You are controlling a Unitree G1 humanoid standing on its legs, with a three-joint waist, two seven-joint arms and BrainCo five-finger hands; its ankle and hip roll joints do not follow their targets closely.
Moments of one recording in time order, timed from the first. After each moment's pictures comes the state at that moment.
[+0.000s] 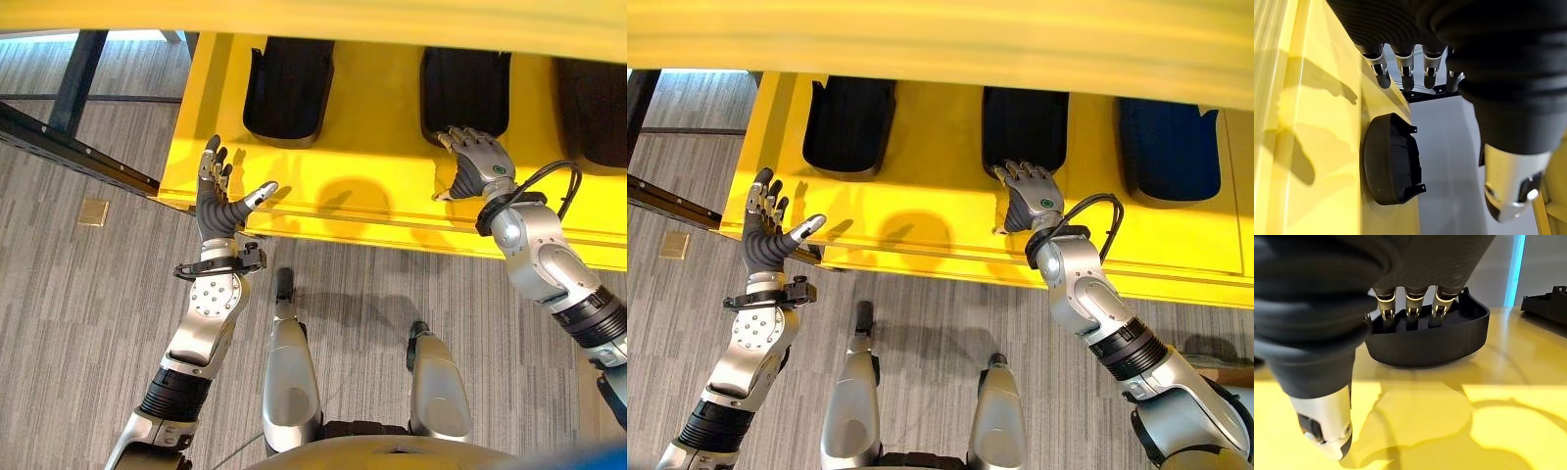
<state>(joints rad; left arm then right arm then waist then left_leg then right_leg) -0.14 0.40 -0.15 -0.16 -0.26 -0.16 0.48 -0.59 -0.77 0.51 -0.09 -0.69 0.44 0.08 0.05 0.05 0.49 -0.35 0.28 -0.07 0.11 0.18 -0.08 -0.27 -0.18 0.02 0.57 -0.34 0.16</state>
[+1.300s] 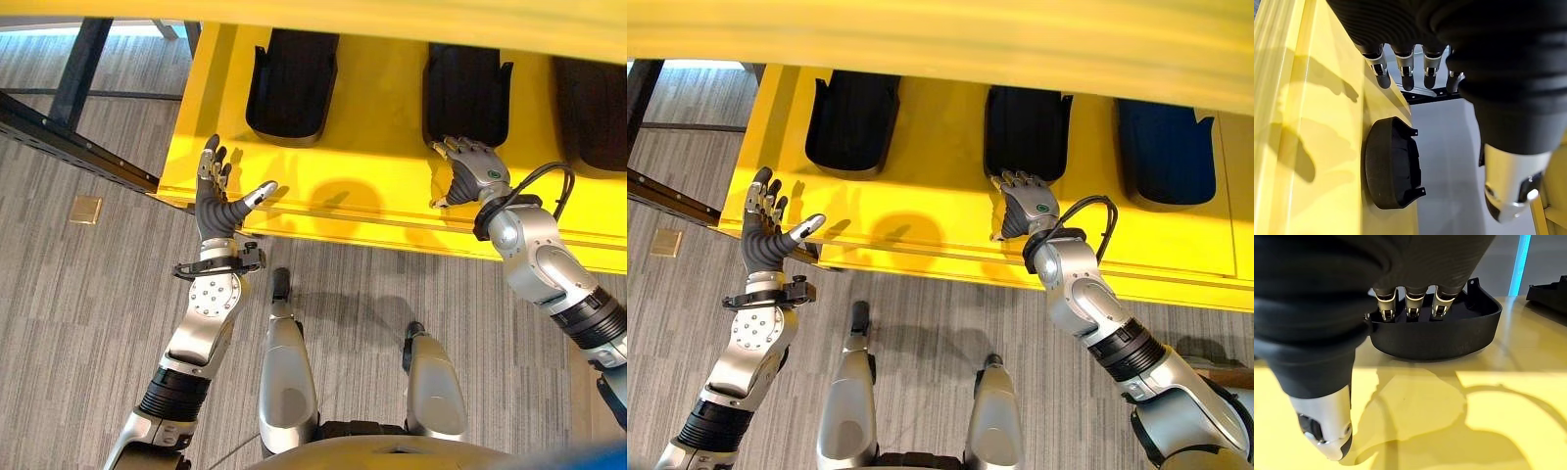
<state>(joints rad) -0.14 0.41 -0.15 -0.16 -0.26 -0.16 0.48 -0.59 -0.77 0.52 -0.09 -0.67 0.45 0.12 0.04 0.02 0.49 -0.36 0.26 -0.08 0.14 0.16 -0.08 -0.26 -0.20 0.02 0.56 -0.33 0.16</state>
